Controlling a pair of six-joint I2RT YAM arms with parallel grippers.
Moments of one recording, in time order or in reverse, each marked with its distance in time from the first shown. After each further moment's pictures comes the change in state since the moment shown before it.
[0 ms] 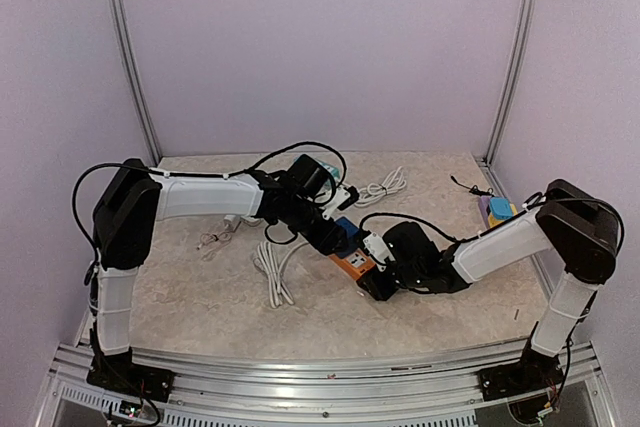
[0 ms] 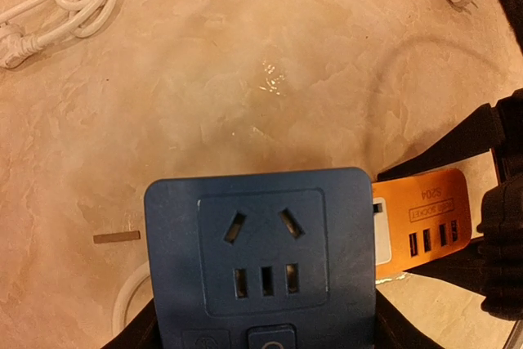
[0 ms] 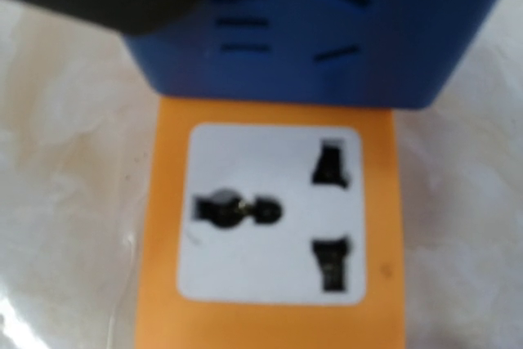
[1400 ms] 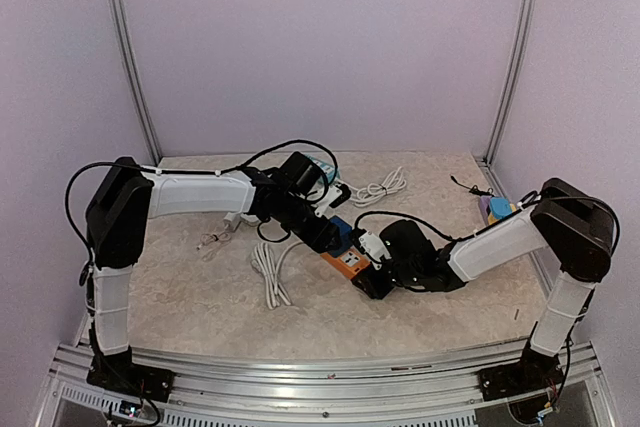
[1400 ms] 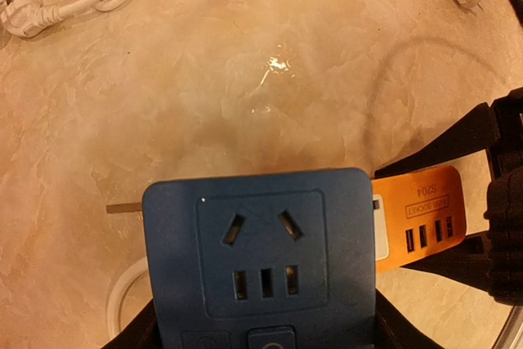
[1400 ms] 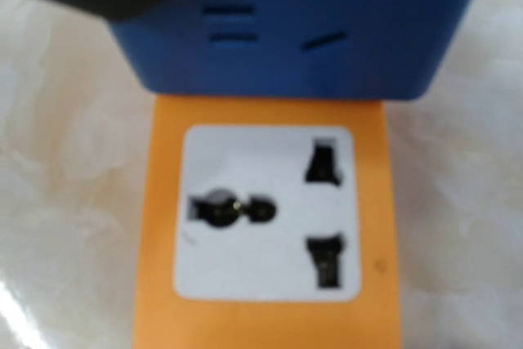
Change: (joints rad) left arm 0.026 -0.038 -0.034 -0.020 0.020 -0.032; right arm 0.000 0.027 0.026 0.026 -0.032 -0.012
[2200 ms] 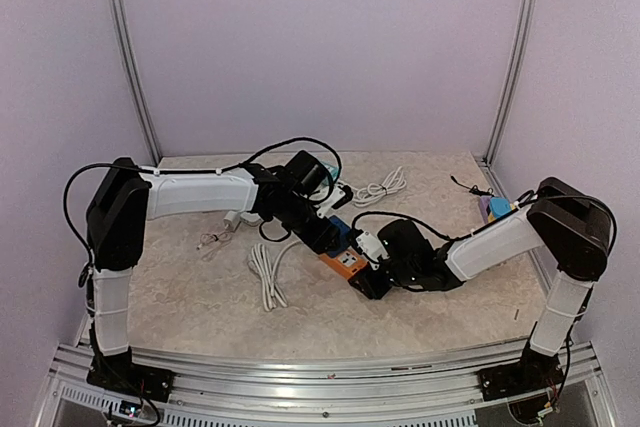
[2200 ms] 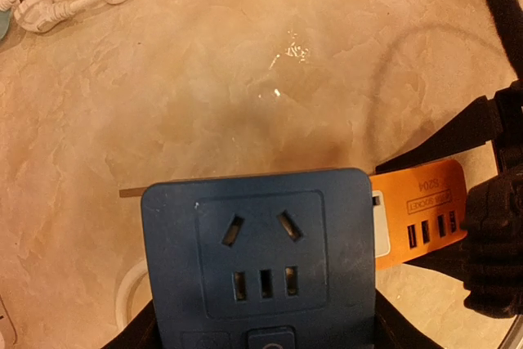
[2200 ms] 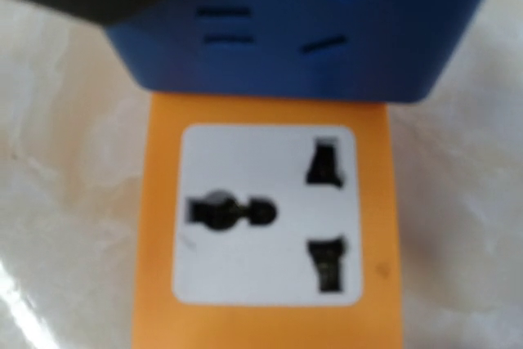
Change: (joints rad) left arm -0.018 -0.008 0.029 -0.076 -0.056 0.021; right arm 0.000 0.019 0.016 0.005 -0.026 -0.007
